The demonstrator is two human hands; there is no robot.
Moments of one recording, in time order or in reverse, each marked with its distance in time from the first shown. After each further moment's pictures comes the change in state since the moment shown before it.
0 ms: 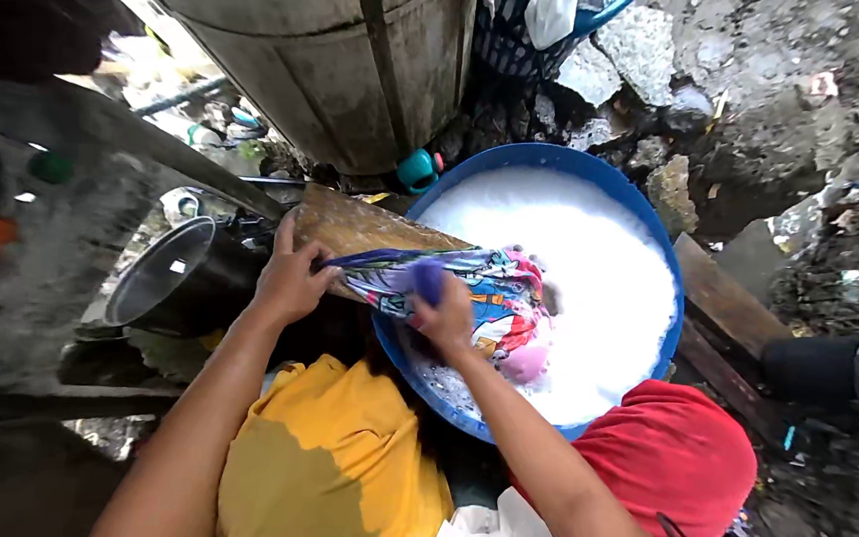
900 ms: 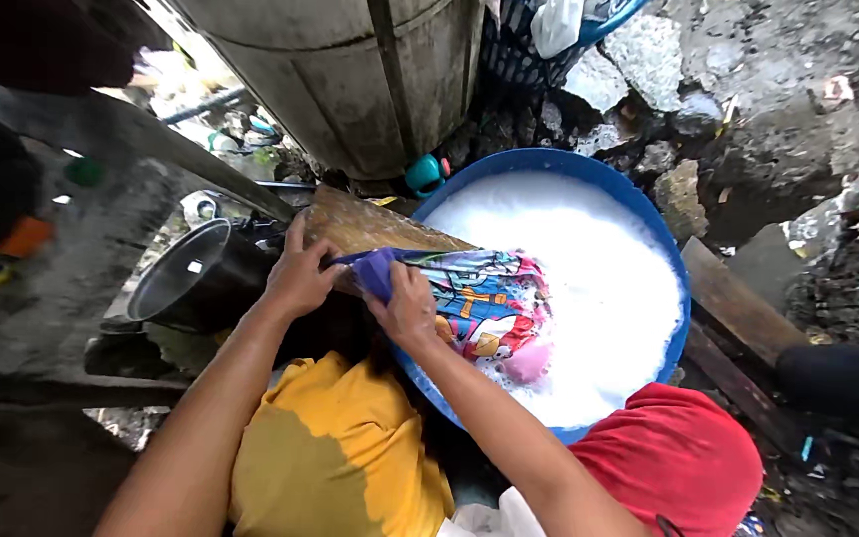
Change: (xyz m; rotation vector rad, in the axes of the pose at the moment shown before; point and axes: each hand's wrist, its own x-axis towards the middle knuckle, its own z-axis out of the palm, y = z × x) left_hand 0.004 0.002 -0.002 0.030 -0.006 -0.002; right_hand 0.017 -0.062 0.020 -0.018 -0.065 -0.086
